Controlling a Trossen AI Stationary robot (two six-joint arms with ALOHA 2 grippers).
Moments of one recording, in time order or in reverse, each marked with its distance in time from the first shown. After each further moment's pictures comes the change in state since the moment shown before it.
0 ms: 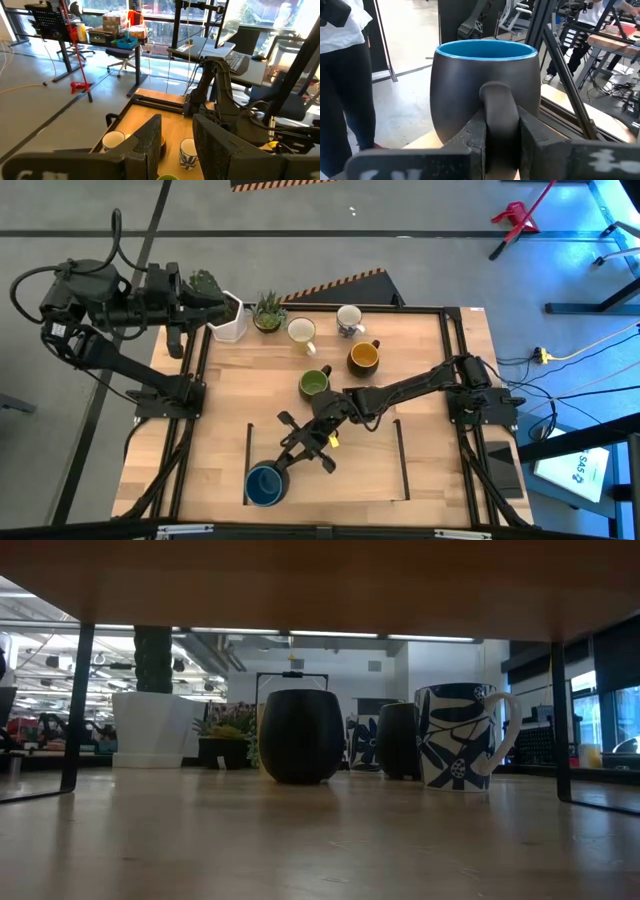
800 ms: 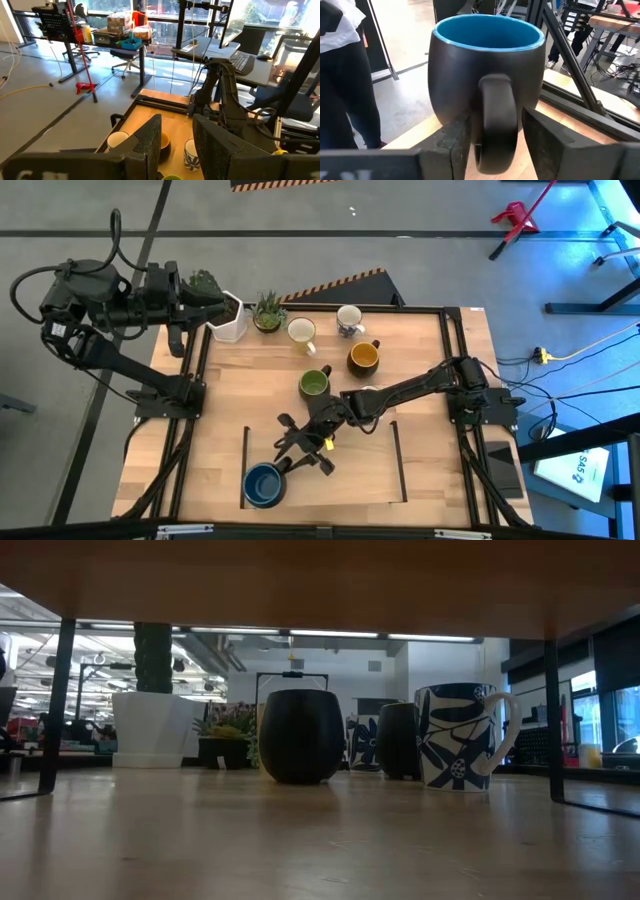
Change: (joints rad) left arm 0.001 0.000 -0.001 0.000 -0.025 0.016; right arm -0.001 0.026 0.000 -0.034 0.032 0.045
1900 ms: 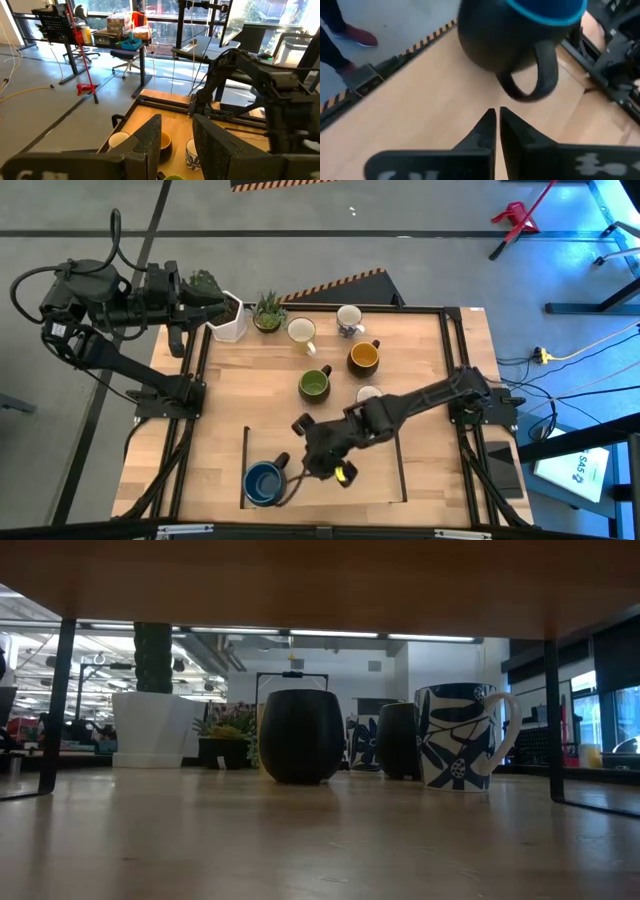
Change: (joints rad) left arm 0.000 0.000 0.000 -0.001 0.001 0.010; right arm 0.139 0.017 0.569 -1.121 0.478 -0.270
